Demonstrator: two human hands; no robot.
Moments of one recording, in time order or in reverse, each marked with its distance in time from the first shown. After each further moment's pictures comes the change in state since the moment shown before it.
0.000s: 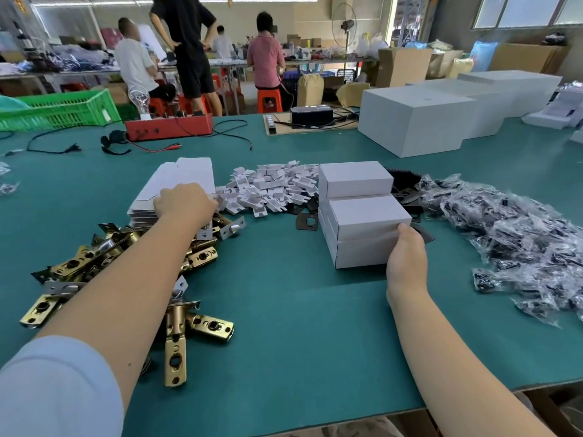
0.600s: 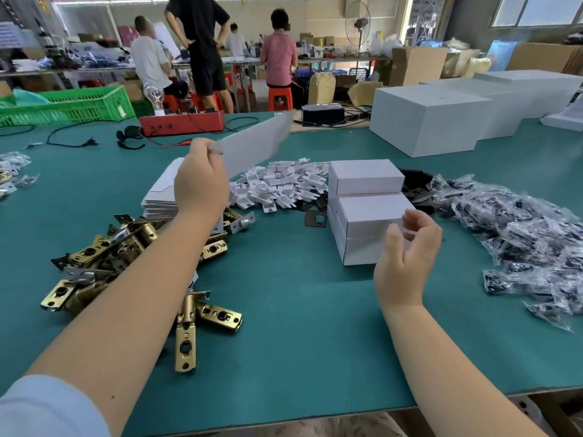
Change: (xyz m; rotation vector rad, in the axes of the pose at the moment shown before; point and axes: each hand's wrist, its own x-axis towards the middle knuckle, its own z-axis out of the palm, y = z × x) left_hand -0.043 0.015 -0.028 -0.782 0.564 0.216; right_hand -0.044 -0.011 0.011 -0.124 0.054 -0.659
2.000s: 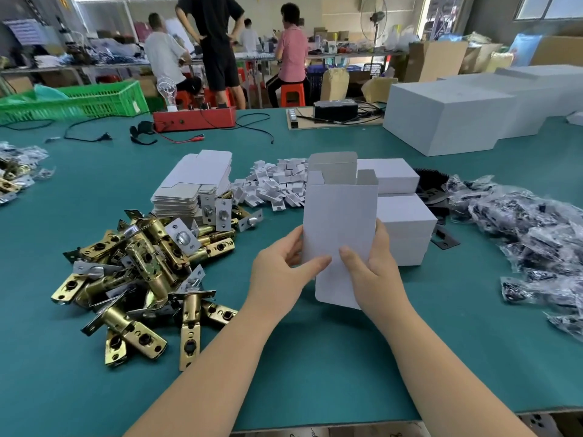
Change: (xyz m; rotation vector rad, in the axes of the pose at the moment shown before) left_hand -0.141 0.034 0.013 -0.716 -0.557 -0.297; right_hand -0.019 -0.011 0.009 0.138 -0.645 0.263
